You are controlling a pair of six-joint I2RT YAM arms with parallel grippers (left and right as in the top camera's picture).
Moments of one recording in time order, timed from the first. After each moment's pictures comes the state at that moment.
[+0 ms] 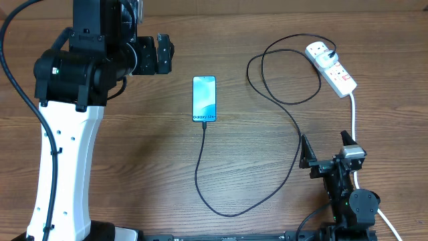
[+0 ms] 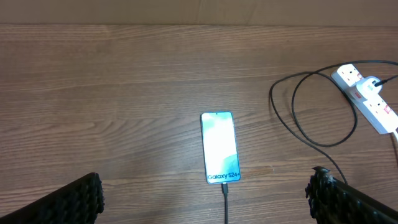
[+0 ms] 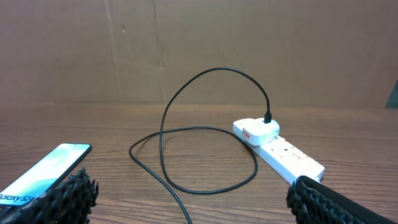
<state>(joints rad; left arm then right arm) -0.18 1.59 2.01 -1.23 0.06 -0.19 -0.04 0.01 0.02 -0.03 -0.14 0.02</state>
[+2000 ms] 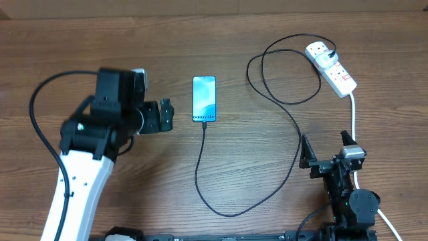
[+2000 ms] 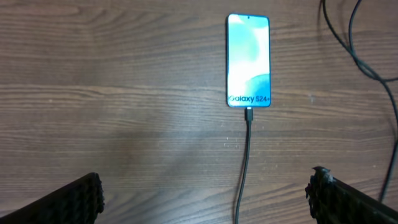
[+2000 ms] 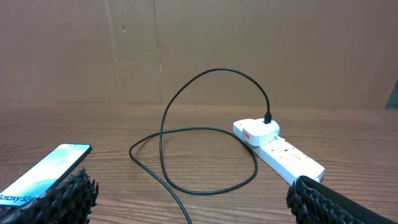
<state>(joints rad) -0.18 1.24 1.27 -1.03 0.05 -0.26 -0.04 0.01 0.02 -0.02 -0.14 0.02</state>
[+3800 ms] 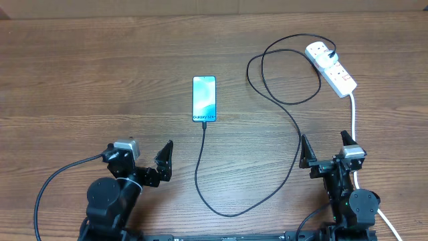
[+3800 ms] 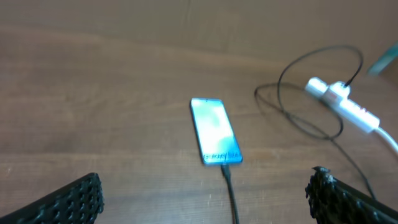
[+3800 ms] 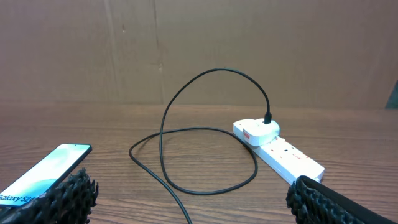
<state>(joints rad) -0.18 0.29 0.35 -0.34 0.09 -0.26 -0.04 0.01 0.02 -0.03 -0.14 0.02</state>
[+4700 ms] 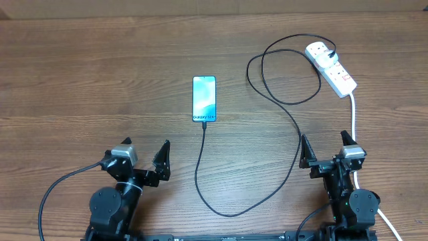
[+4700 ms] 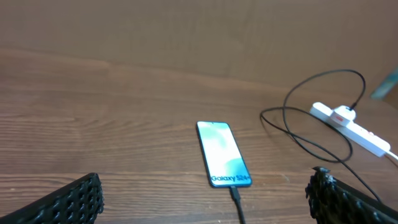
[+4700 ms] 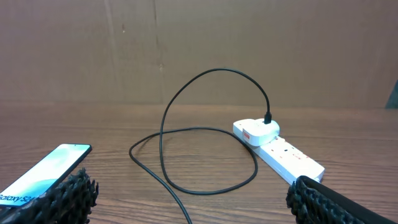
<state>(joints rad) -0.16 0.16 0.21 -0.22 0.06 -0.26 -0.04 0.01 0.02 -0.03 -0.14 0.02</state>
